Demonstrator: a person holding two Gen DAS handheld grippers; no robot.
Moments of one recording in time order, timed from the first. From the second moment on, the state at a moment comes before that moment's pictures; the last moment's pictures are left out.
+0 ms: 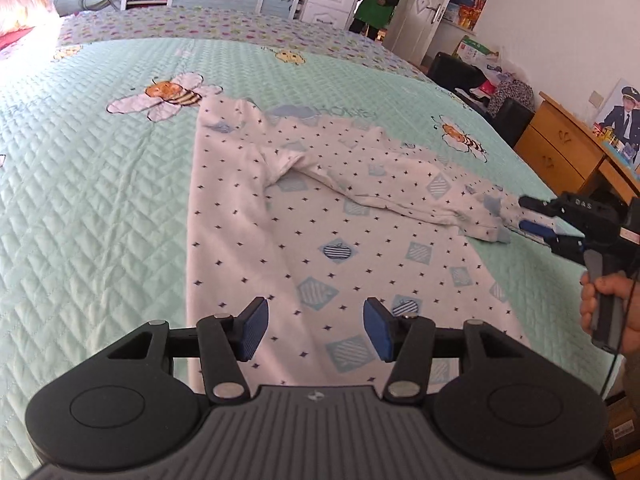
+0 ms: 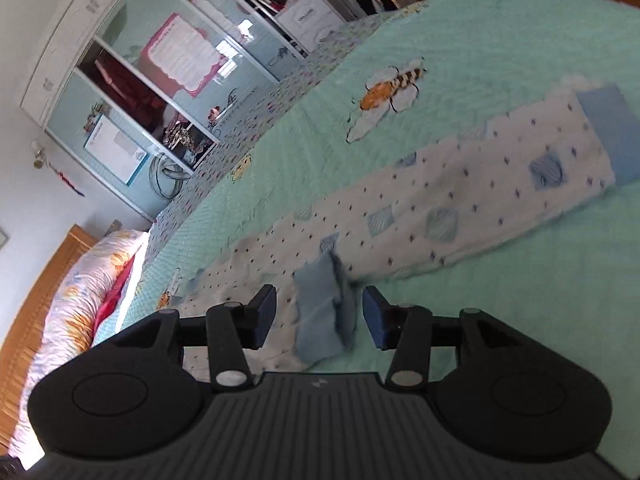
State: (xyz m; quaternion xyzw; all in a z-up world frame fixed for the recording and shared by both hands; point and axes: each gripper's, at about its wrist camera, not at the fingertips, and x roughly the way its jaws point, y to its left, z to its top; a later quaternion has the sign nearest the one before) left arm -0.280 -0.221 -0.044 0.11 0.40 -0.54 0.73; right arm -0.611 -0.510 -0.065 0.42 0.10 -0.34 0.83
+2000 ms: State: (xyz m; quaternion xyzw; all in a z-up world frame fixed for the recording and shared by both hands) left arm -0.232 -0.143 -0.047 0.02 0.45 -0.48 0.75; right arm -0.415 -0.367 0.052 0.30 0.25 0.05 0.92
